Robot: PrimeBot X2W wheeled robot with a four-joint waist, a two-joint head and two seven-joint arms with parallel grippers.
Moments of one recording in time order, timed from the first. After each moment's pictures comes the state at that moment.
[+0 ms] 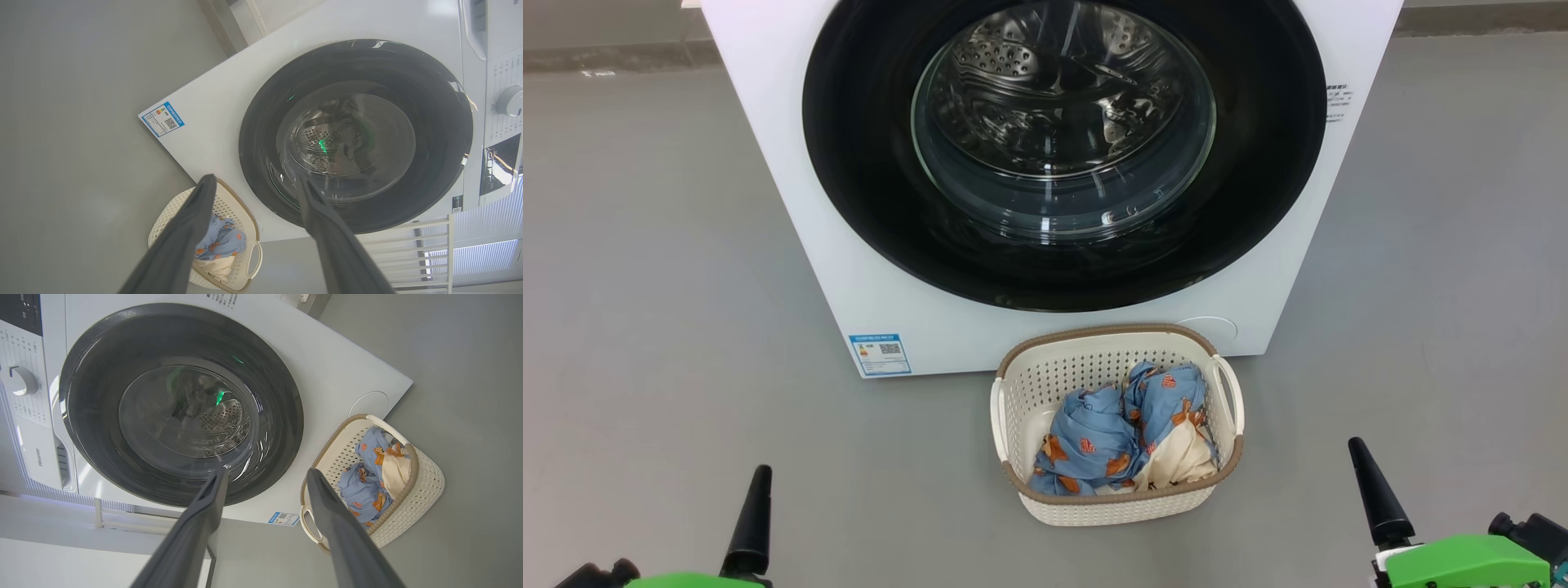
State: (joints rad) left arm -0.01 0.04 0.04 0.24 -1.22 -0.13 -0.01; right arm -0.04 -0.07 -0.06 0.32 1.25 0.13 -0.01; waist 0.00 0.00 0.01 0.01
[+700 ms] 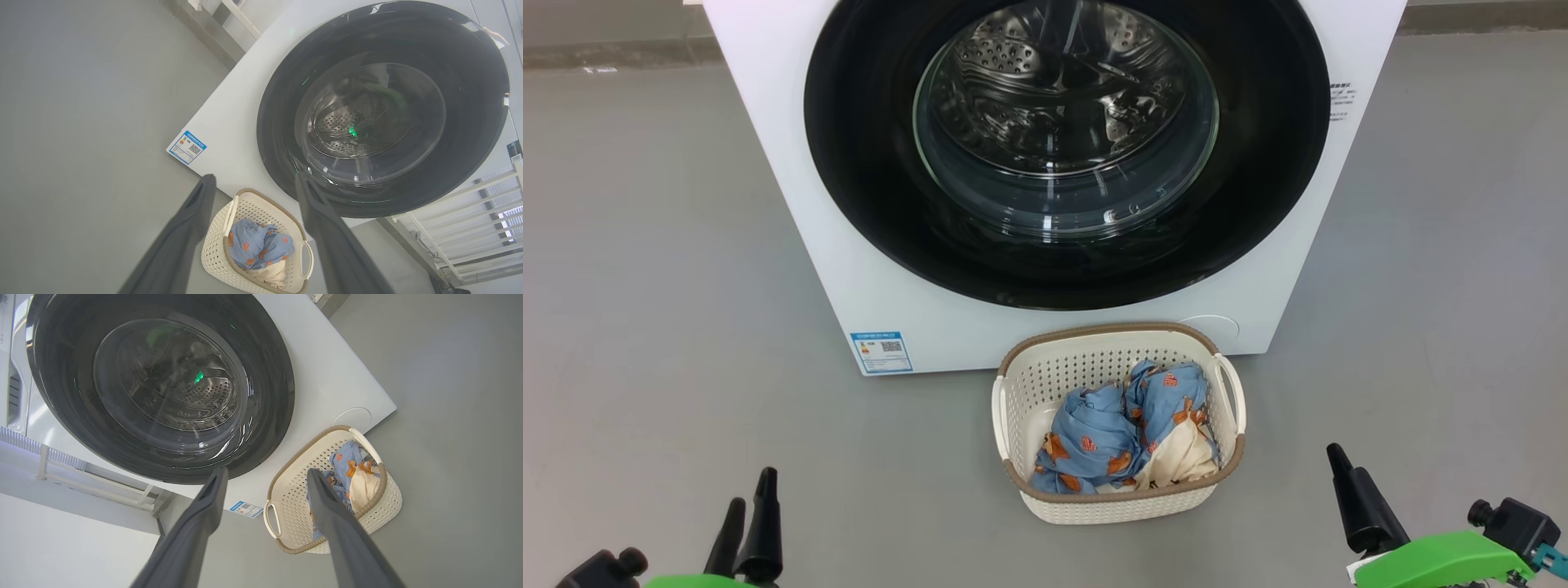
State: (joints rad) left arm 0.00 0.05 0.02 0.22 -0.94 -0.13 -0.06; right arm -0.05 -0.08 -0.02 0.35 1.00 0.13 -0.06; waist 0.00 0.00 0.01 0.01
